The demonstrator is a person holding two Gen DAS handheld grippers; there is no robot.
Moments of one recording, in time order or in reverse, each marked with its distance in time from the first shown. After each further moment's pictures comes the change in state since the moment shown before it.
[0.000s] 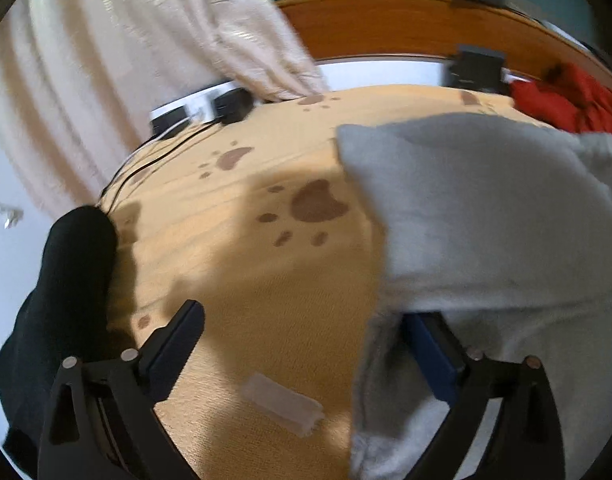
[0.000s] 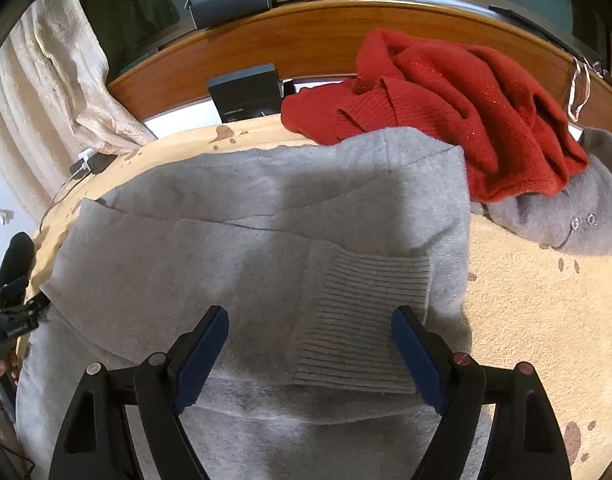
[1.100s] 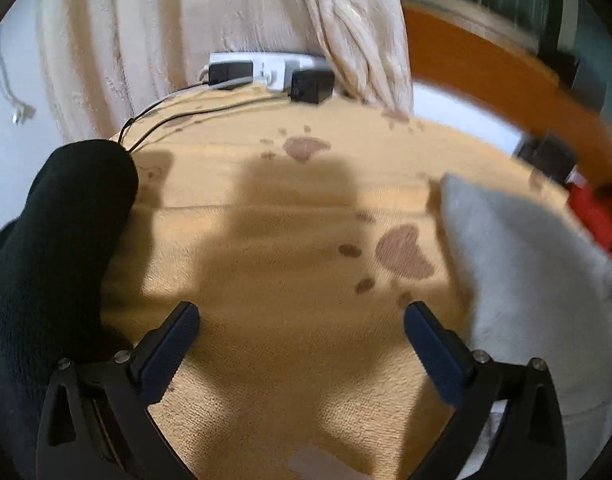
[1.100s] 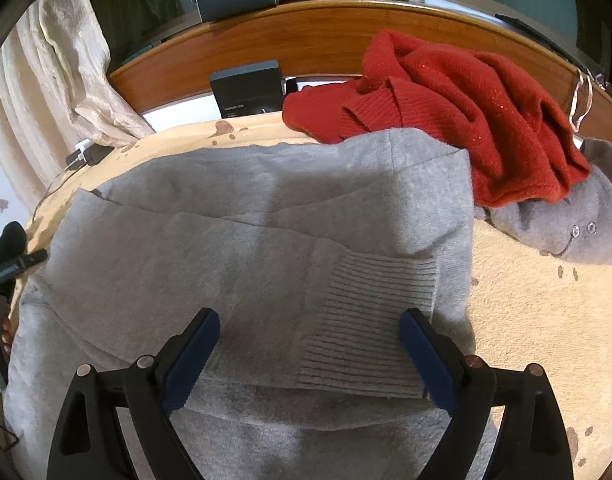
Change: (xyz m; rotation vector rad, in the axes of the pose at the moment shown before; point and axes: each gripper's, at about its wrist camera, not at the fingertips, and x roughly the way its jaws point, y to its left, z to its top) left arm 0.024 0.064 0.021 -0.384 -0.008 -0.056; right arm 0.005 0.006 -0.003 -0.040 -0.010 -0.028
